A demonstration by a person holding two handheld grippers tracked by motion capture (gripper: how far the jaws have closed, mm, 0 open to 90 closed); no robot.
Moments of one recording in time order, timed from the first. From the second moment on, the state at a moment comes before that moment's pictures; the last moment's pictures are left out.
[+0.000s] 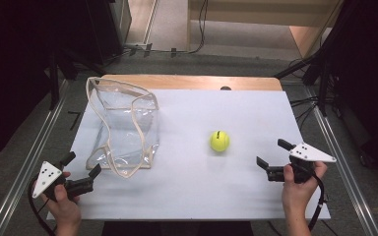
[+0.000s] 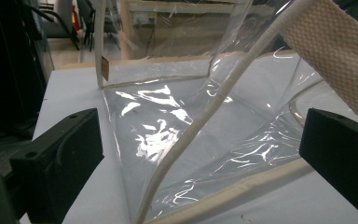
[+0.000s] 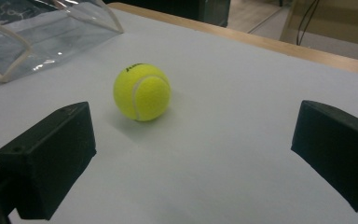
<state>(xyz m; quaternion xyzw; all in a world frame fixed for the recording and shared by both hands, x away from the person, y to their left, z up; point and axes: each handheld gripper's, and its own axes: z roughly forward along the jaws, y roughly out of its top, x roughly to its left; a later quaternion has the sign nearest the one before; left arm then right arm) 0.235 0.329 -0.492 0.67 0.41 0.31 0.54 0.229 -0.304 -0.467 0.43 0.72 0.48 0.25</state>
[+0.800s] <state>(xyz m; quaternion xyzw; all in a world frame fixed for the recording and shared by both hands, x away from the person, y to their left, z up) 0.236 0.330 -0.492 0.66 0.41 0.31 0.55 0.289 -0.249 -0.445 0.39 0.78 0.45 0.20</state>
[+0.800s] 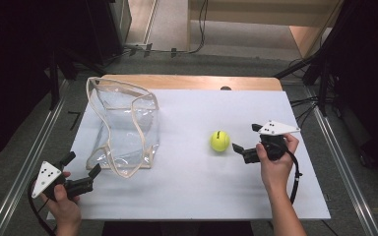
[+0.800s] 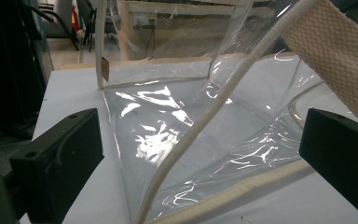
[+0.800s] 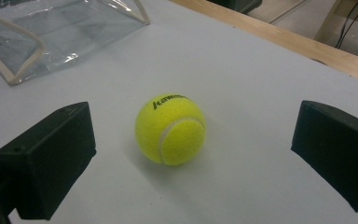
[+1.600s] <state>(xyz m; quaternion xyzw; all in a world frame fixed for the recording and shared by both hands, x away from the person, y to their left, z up) 0.236 0.331 -0.492 0.66 0.41 0.30 0.55 0.328 -0.213 -0.449 0.37 0.82 0.41 0.15</state>
